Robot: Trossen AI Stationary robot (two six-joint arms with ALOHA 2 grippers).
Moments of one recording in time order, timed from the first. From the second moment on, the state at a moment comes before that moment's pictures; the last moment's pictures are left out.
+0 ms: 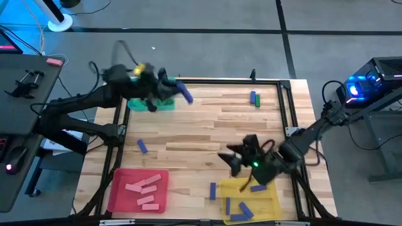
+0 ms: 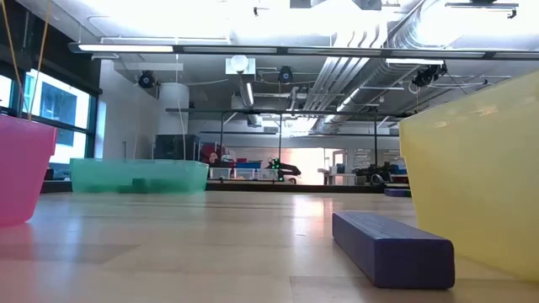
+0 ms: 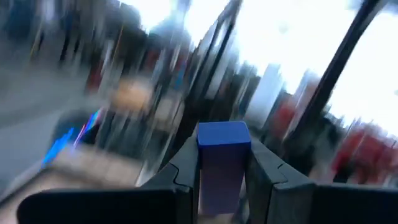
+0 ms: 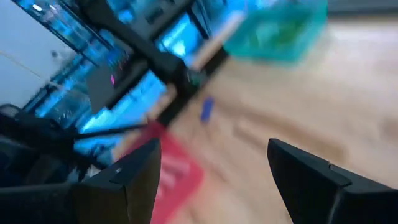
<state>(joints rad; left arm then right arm) 0.26 1.09 1.14 0.09 0.27 -0.41 0.65 1.47 1.37 -0.60 0.89 1.27</state>
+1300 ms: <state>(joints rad) 0.06 1.41 1.13 0.99 0.40 -0.40 0.30 1.48 1.36 0.53 0.32 0.57</state>
